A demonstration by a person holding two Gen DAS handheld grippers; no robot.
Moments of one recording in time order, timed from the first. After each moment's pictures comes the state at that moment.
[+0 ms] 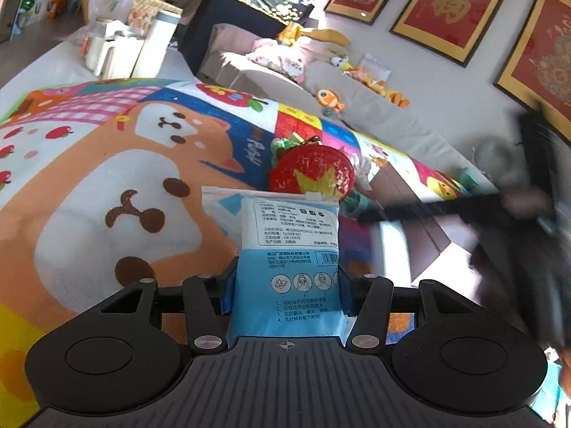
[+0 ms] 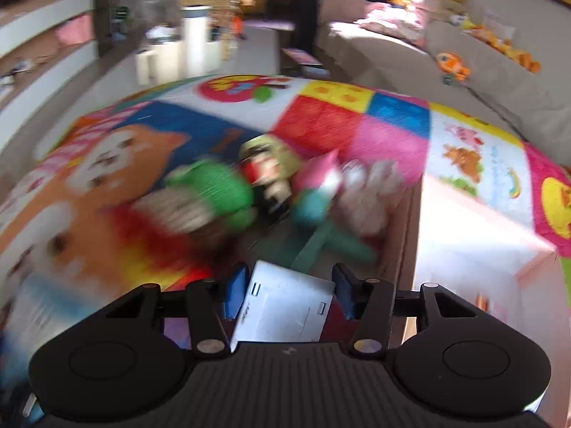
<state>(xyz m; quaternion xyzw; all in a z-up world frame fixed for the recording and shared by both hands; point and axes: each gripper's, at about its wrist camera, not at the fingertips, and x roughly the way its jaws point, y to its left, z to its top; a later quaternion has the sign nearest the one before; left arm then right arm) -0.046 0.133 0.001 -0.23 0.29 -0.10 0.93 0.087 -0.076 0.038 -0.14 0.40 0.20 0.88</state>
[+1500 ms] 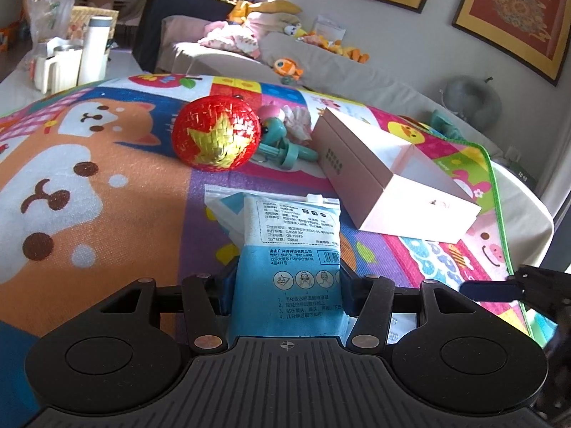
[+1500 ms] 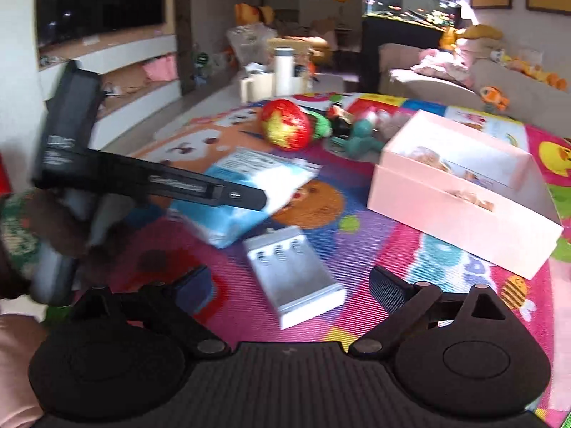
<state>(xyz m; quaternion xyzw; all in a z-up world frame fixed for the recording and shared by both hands) -0.051 0.062 0.003 -0.14 0.31 -0.15 0.93 -0.099 -0.186 0.026 -0.10 0.33 0.29 0.89</state>
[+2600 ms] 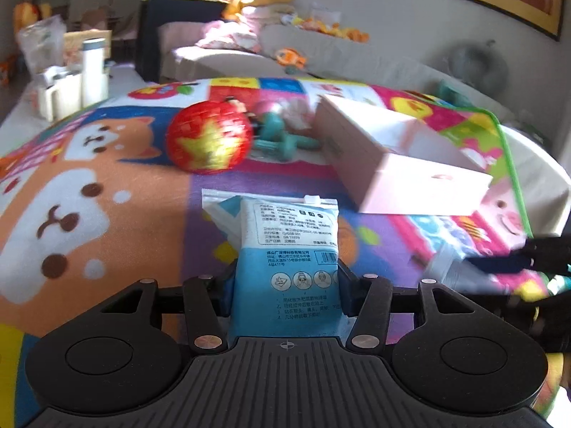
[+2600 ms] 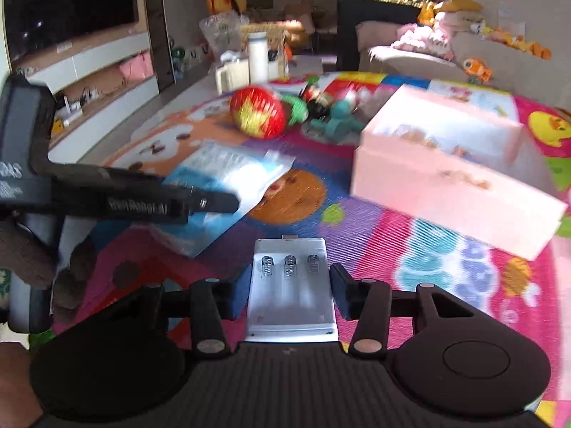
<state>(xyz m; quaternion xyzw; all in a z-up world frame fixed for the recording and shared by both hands) -0.058 0.036 0.022 -0.07 0.33 -0.14 0.93 -0.090 -0.203 0.035 -0.06 0.33 0.26 0.90</state>
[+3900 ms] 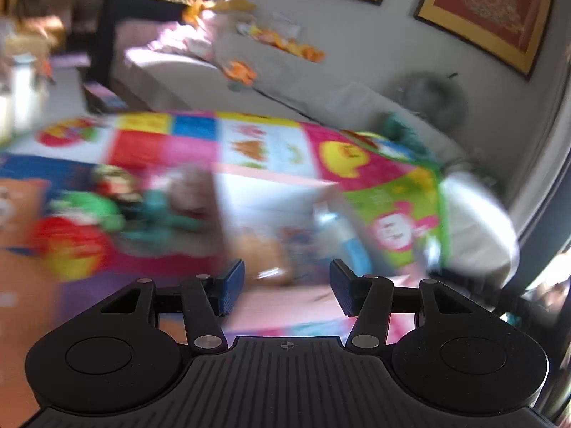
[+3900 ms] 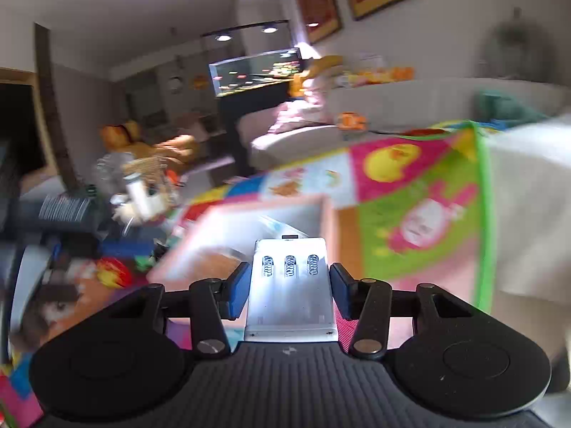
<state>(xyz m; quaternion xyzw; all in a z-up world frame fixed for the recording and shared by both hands) 0.005 -0.028 0.093 -0.11 0.31 -0.19 0.92 -0.025 -0.344 0.073 0.10 0.23 0.14 0.96</state>
